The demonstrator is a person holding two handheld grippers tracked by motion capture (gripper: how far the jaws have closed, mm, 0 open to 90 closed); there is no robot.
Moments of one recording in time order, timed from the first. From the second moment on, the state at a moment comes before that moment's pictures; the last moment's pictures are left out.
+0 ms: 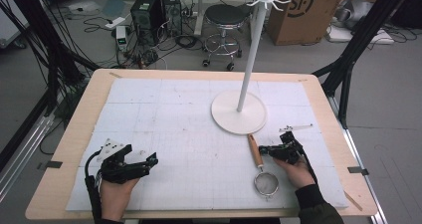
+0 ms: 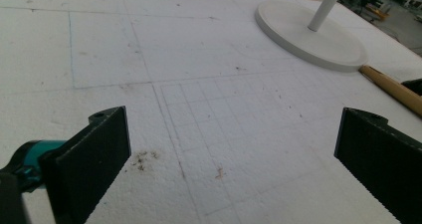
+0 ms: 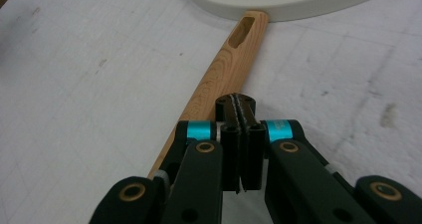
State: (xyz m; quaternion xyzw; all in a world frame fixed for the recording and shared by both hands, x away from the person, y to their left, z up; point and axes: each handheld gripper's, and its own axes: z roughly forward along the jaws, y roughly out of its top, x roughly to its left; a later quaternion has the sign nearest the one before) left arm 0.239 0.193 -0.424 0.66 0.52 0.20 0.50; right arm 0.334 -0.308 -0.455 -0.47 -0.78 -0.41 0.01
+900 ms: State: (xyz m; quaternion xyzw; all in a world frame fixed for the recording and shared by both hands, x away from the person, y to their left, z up) left arm 0.239 0.193 -0.425 0.66 0.52 0.20 0.50; right arm 0.329 -0.279 -0.453 -0.43 -0.81 -0.40 0.03
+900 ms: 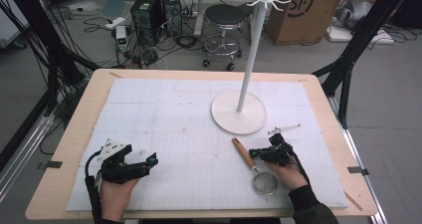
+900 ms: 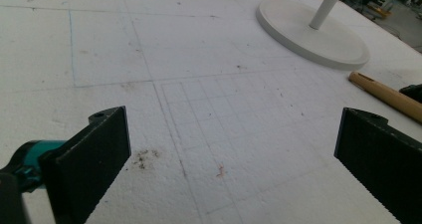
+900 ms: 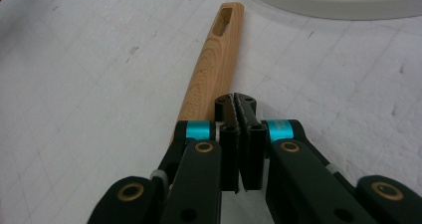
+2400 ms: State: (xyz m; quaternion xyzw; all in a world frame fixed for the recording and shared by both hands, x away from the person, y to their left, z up) left arm 0.244 0.190 -0.425 0.66 0.52 0.20 0.50; right arm 0.311 -0.269 -0.431 -0.48 -0.80 -0.36 0.06
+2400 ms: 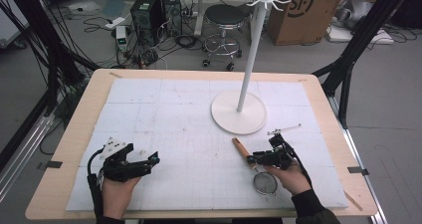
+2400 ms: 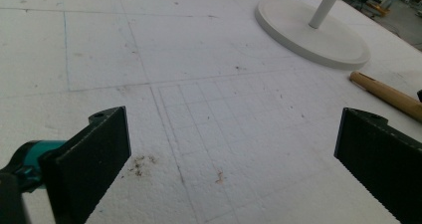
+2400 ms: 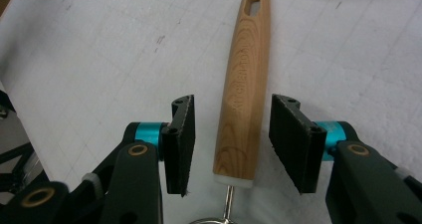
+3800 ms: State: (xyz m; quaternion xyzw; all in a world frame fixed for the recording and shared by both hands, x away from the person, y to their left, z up) left arm 0.242 0.188 -0.422 0.66 0.51 0.20 0.51; right arm 0.280 -0.231 -0.435 -0.45 -0.85 -0.27 -0.10
